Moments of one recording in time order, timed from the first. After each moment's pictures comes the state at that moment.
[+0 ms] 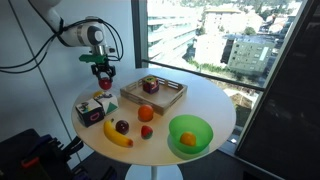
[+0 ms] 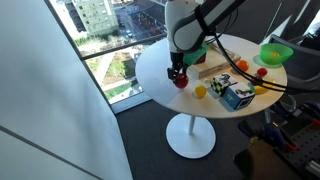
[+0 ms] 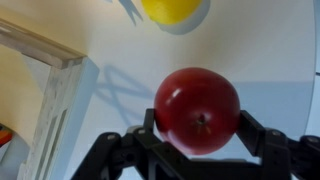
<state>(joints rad) 0.35 0.60 0.10 -1.81 -0.13 2.35 0.15</state>
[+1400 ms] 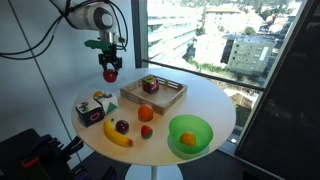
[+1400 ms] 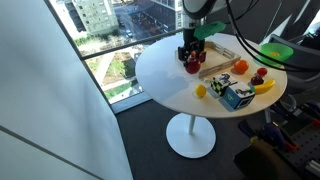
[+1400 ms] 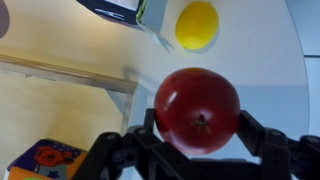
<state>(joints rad) 0.23 0.47 0.10 -1.82 -0.01 2.17 0.16</state>
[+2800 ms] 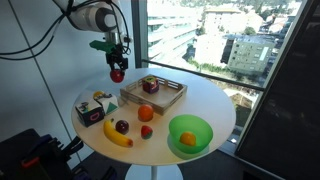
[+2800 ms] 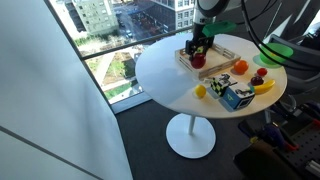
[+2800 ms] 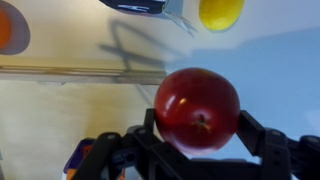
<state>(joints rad) 0.18 0.39 0.07 -1.95 0.02 2.33 0.22</state>
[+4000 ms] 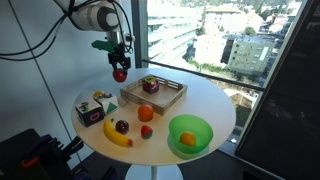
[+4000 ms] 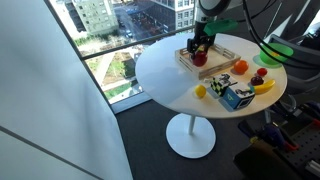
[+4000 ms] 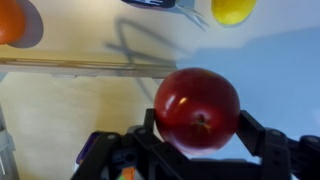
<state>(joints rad) 0.18 0.39 0.05 -1.94 -0.01 2.33 0.22</state>
